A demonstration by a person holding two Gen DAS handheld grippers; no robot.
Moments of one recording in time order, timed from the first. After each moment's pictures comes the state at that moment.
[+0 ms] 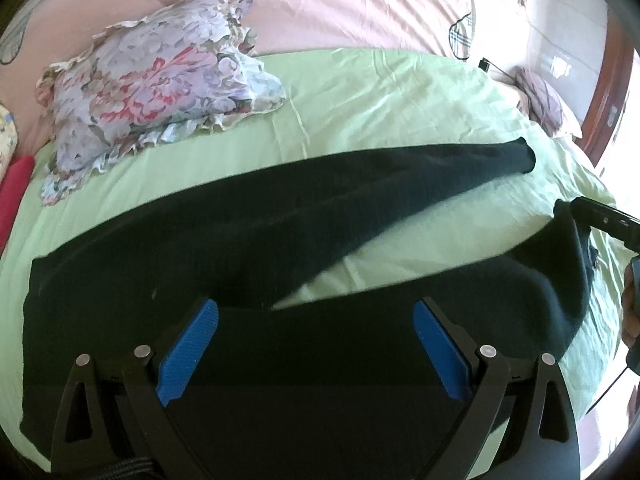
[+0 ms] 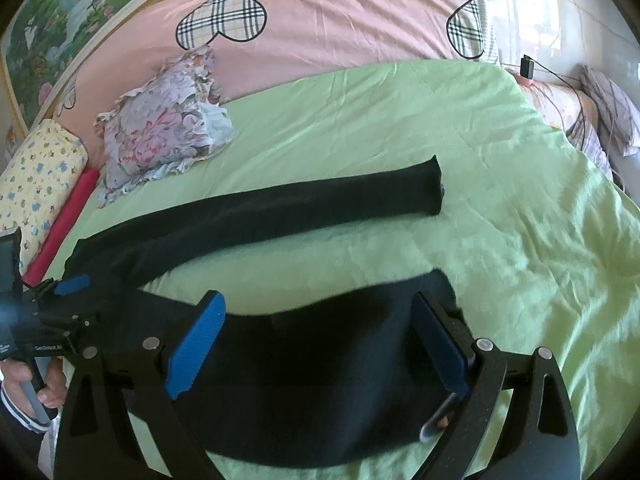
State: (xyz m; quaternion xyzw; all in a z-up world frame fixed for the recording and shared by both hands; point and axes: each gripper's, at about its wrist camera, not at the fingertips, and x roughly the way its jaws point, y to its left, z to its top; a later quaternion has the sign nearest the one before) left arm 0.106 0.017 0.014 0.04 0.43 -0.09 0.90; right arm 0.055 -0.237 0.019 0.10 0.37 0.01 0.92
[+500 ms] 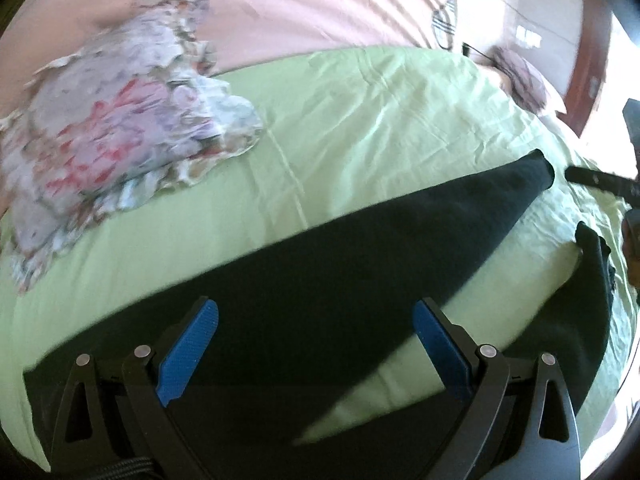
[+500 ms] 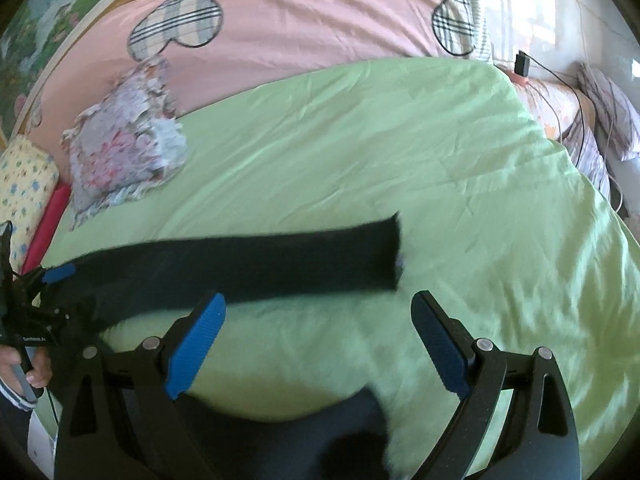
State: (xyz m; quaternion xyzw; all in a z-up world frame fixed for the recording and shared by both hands) left arm 0.204 0.013 0.017 0.09 0.44 -0.16 0.88; right arm 0.131 -0.293 0.025 0.11 0.39 -0.01 0.91
